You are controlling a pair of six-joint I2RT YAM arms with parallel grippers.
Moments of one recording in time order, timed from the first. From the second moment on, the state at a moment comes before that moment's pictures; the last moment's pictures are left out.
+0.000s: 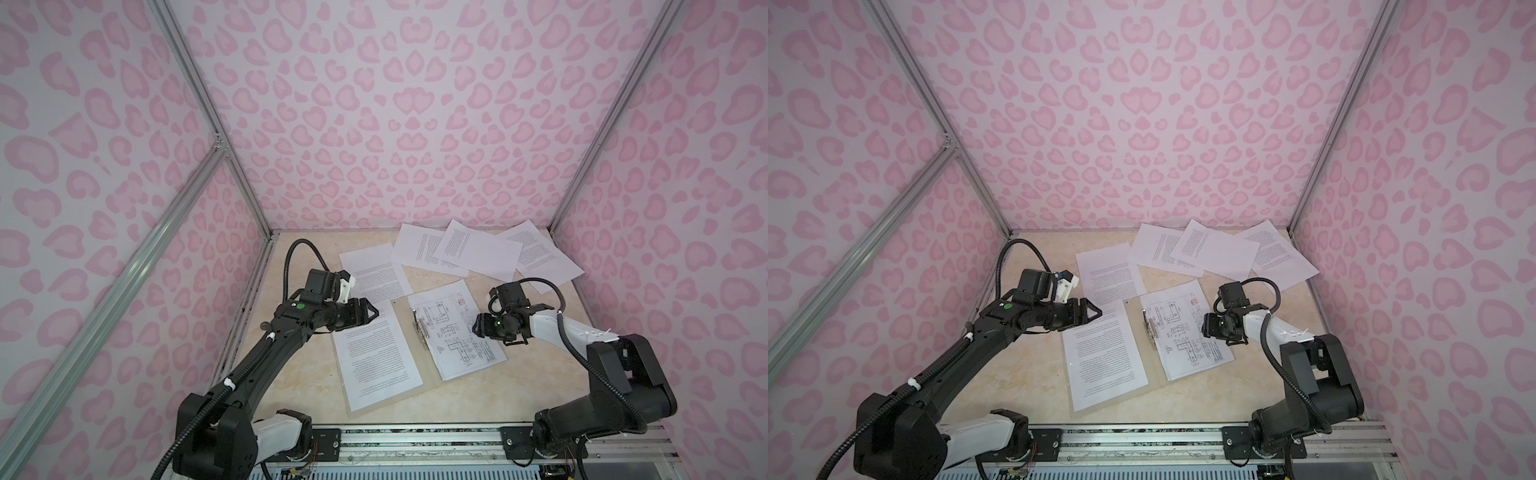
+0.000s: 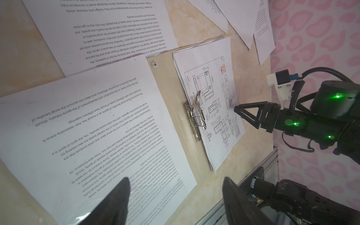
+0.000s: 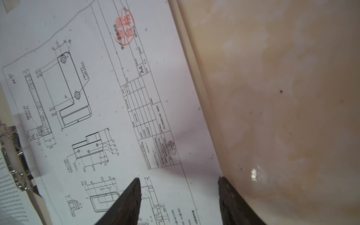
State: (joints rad) left arm -0.29 1.23 0.91 -0.62 0.50 -0.44; right arm 0.21 1.48 0.73 -0.43 -0.19 0.36
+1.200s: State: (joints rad) left arm -0.29 1.47 0.75 -0.52 0.56 -0.57; right arm 0.20 1.46 0.60 -0.14 -0.38 0.49
